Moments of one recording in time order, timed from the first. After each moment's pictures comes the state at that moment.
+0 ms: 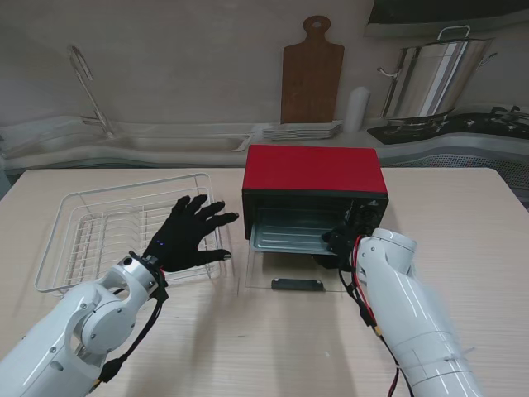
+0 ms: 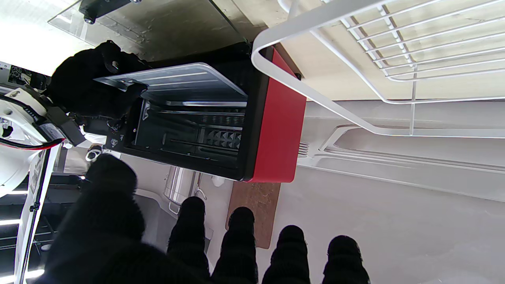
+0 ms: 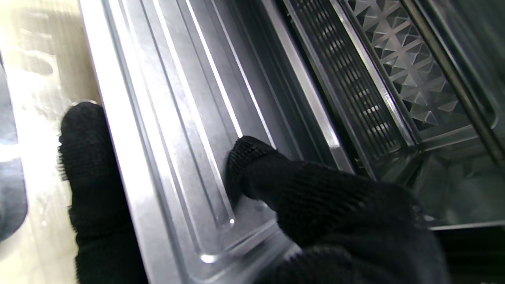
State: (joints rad) left arm 1.58 -1.06 -1.26 -1.74 0.94 -0.25 0.01; right arm -1.30 -1.41 1.40 -1.34 0.92 0.70 -0.56; left_hand 0.69 -0.09 0.08 -0.03 0.20 0.04 0.26 0.29 0.23 0.13 0.11 0.31 0.05 0.20 0.06 0.37 -0.07 0.27 0.11 0.39; right_hand 0.83 -0.58 1.18 -0.24 0.76 0.16 0.84 0.19 0.90 0.32 0.72 0.34 1.07 0.33 0.55 0.26 0.91 0.42 1.30 0.06
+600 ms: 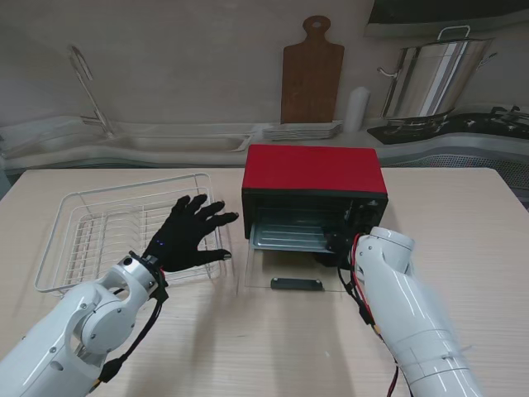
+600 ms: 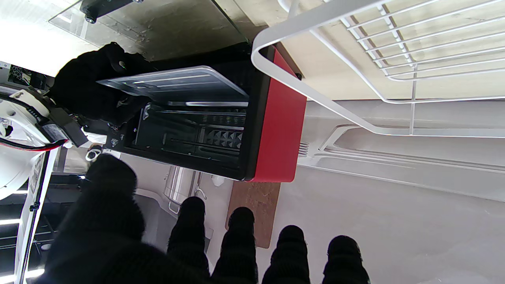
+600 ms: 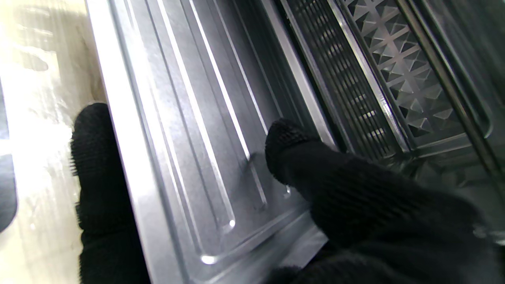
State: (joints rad) left arm 1.58 -1.06 -1.26 -1.74 0.94 -0.25 0.01; right arm -1.29 -1.41 1.39 -1.34 0.89 0.70 -0.55; left_hand 0.69 -0.09 0.08 -0.03 0.20 0.04 0.26 0.29 0.23 0.13 0.11 0.31 0.05 0.20 0.06 0.37 -0.07 0.27 0.11 0.39; right_hand 0.65 -0.67 1.18 -0.19 0.71 0.16 0.77 0.23 0.82 0.29 0.75 0.37 1.00 0.31 0.52 0.26 0.87 0.38 1.26 0.08
